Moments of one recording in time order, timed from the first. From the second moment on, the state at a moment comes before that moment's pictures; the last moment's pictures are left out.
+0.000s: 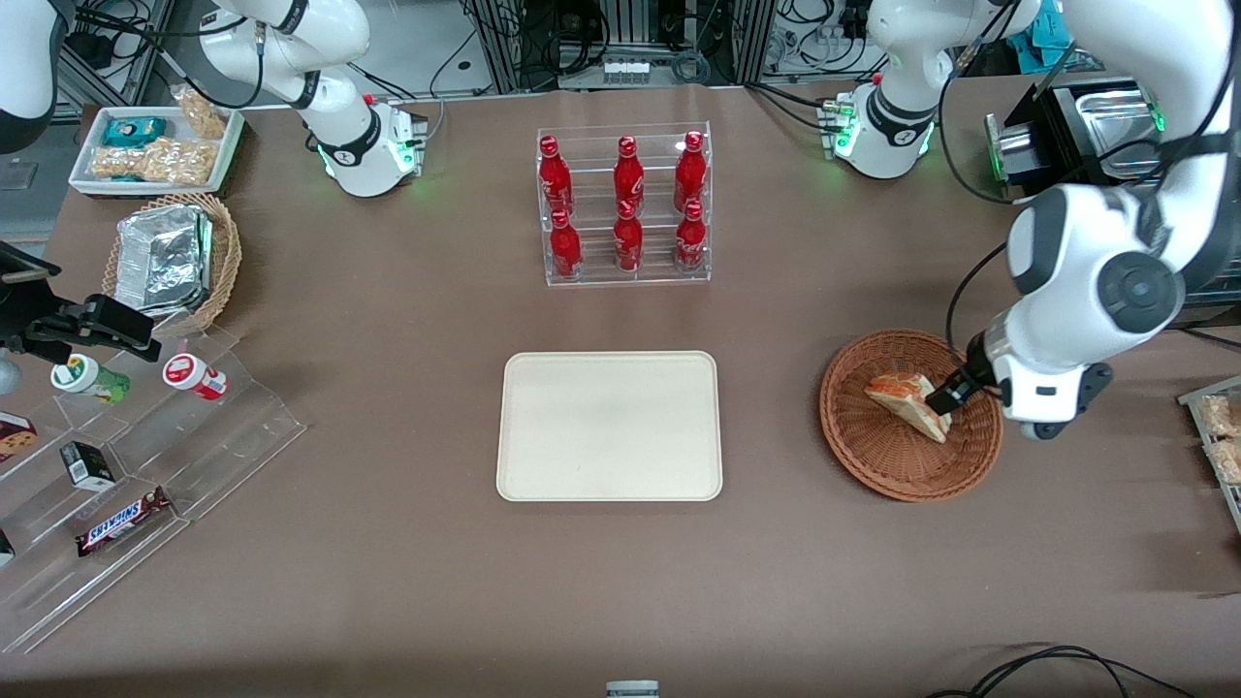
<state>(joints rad) 0.12 0.23 -0.25 -1.95 0.06 2.07 -0.90</state>
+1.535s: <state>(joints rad) 0.13 0.31 -0.24 -2.03 0.06 2.17 -1.06</state>
